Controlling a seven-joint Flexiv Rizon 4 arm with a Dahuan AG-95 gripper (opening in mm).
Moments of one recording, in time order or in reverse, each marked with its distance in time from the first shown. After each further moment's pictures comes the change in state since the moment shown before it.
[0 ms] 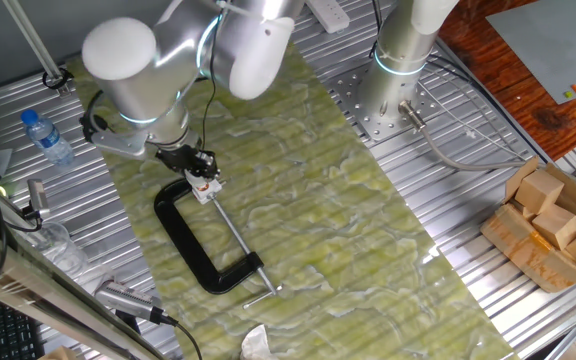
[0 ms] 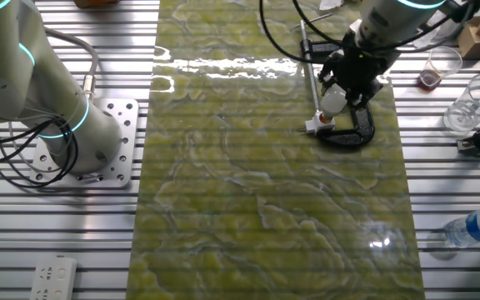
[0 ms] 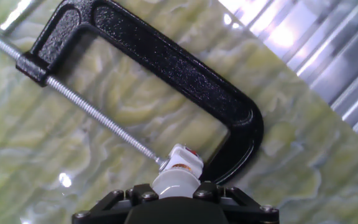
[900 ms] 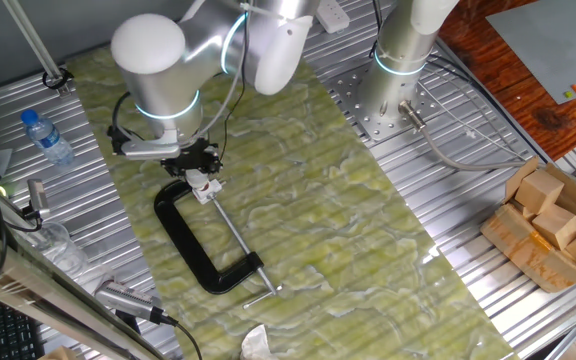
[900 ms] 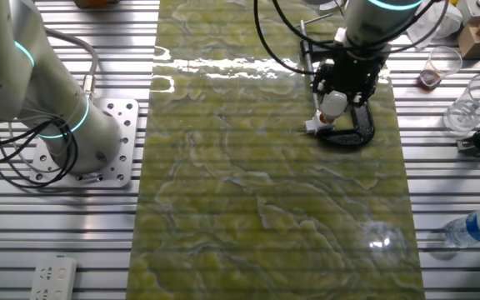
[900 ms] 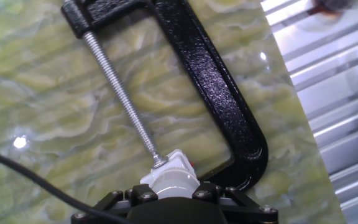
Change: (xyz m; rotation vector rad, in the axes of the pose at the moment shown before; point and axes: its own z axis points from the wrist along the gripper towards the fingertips) arm 0.002 -0.001 0.009 0.076 -0.055 -0.353
